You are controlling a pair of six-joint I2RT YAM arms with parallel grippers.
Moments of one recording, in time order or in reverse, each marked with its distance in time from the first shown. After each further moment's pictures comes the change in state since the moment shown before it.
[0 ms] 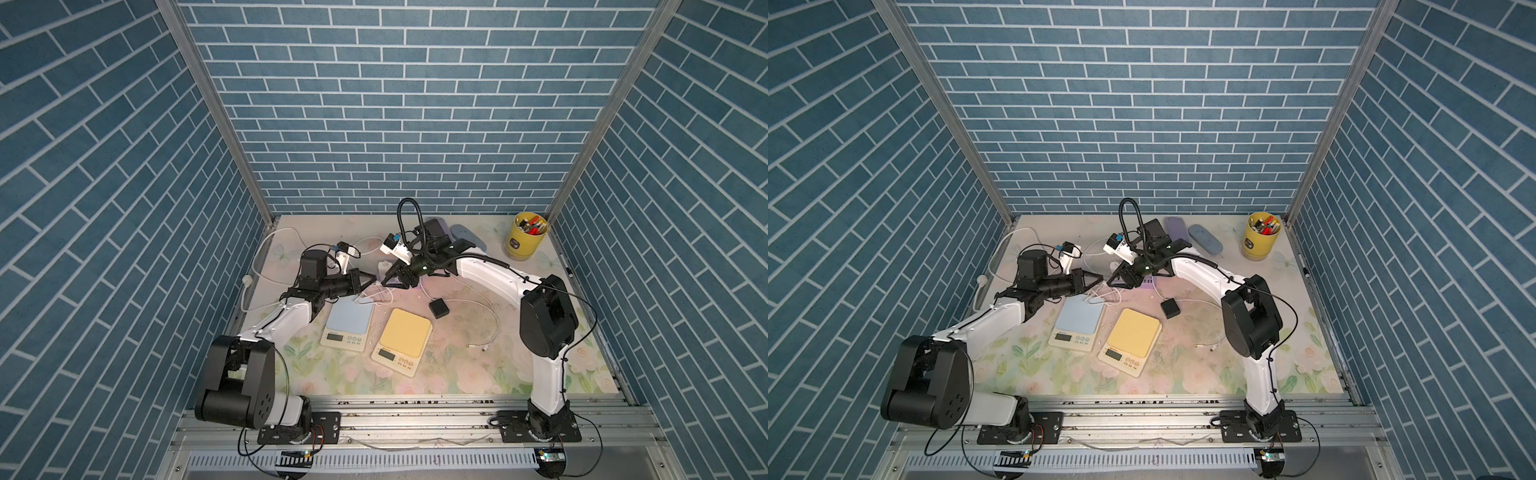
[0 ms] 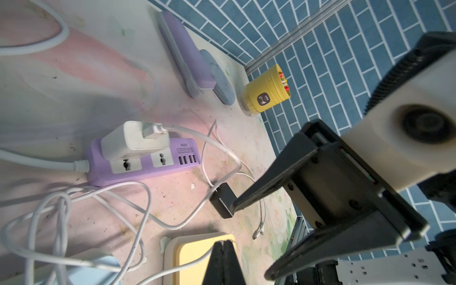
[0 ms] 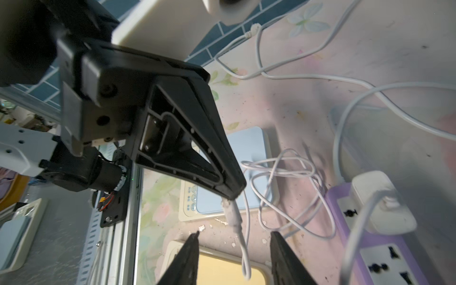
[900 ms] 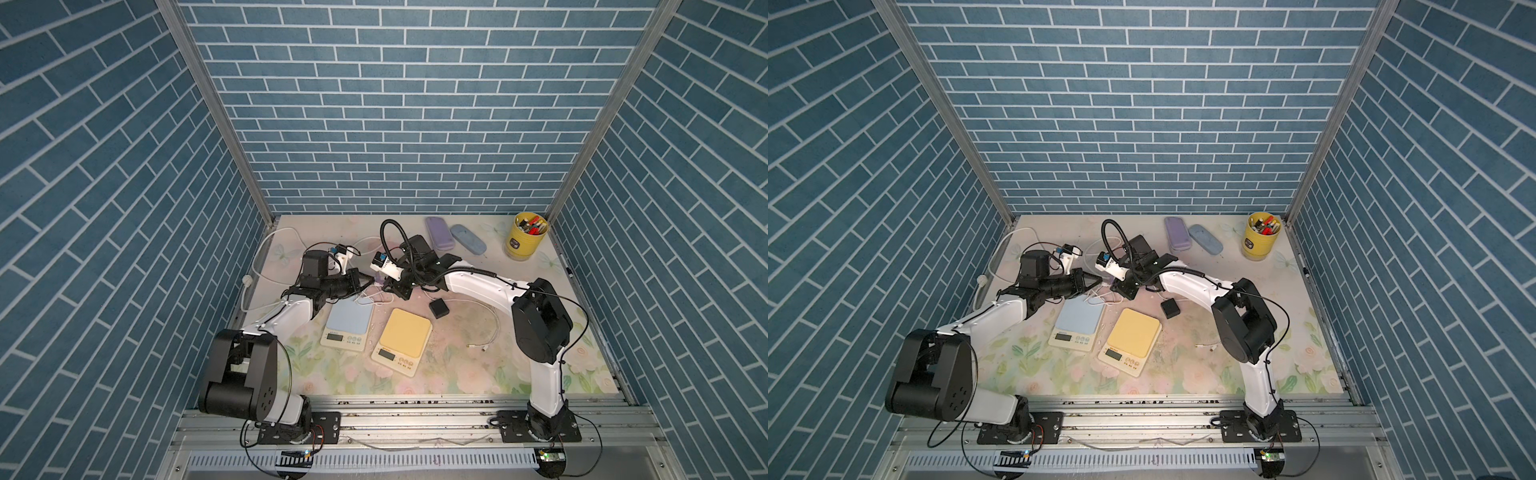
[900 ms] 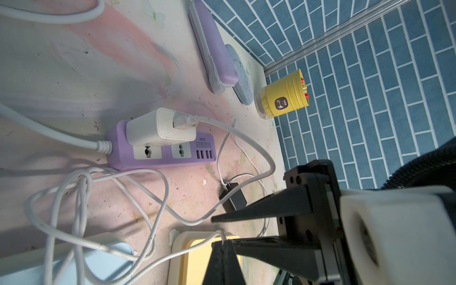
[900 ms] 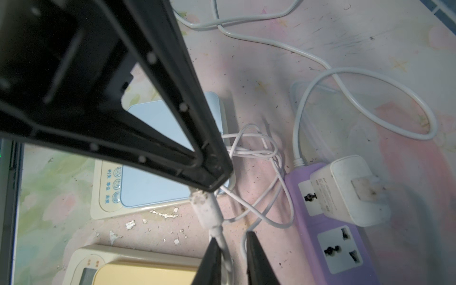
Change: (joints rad) left arm 0.005 0.026 0.018 -0.045 -0.031 -0.047; right arm 0.111 0.030 -0.052 0.083 0.331 -0.134
